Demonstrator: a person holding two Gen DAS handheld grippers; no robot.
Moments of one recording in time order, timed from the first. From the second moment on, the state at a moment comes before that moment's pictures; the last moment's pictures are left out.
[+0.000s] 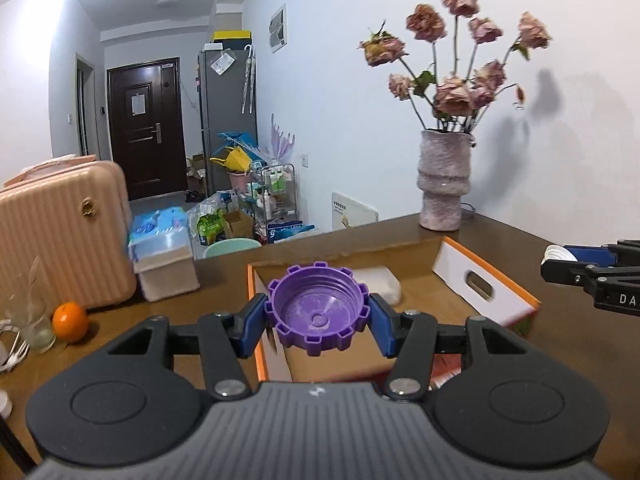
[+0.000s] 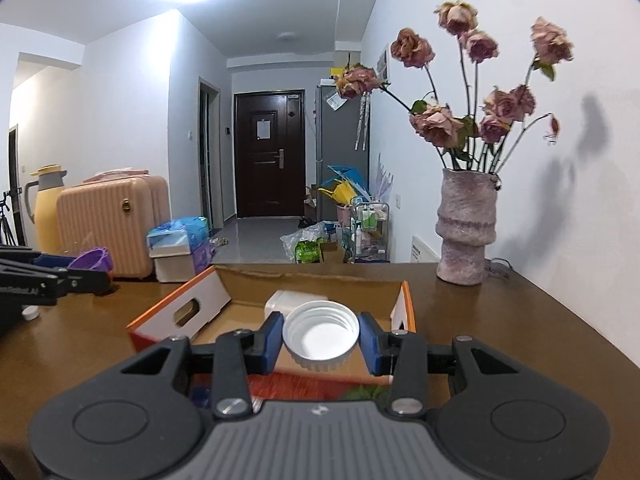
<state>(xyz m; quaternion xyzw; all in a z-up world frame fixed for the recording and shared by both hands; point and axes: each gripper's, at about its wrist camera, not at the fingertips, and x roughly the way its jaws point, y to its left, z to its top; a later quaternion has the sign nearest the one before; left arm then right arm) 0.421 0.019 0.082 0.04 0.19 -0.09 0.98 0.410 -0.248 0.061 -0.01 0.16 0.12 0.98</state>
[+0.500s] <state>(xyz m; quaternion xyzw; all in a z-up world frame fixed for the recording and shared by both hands) 0.649 -0.007 0.033 0.04 0.36 -0.09 0.93 0.640 -0.243 0.038 -0.04 0.31 0.12 0.94</state>
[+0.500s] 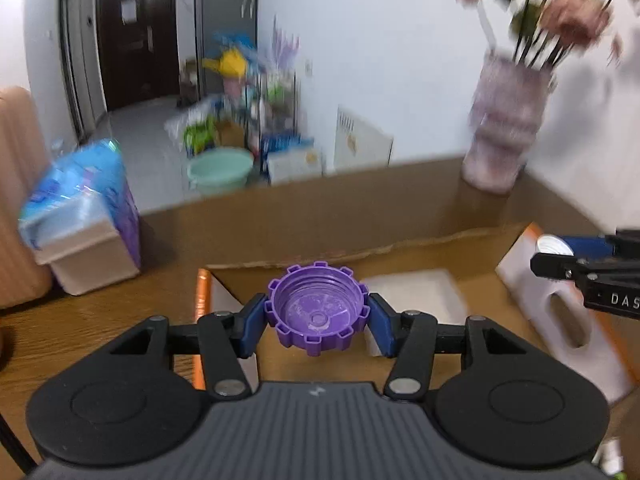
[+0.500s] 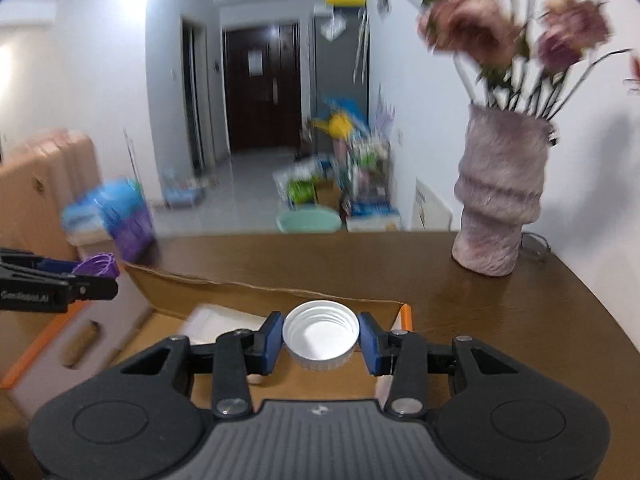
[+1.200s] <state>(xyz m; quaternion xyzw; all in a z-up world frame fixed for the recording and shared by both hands) 0.677 -0.016 0.012 0.08 0.44 -0.03 0.89 0.701 -0.213 0.000 -0.09 0.43 0.09 0.89</state>
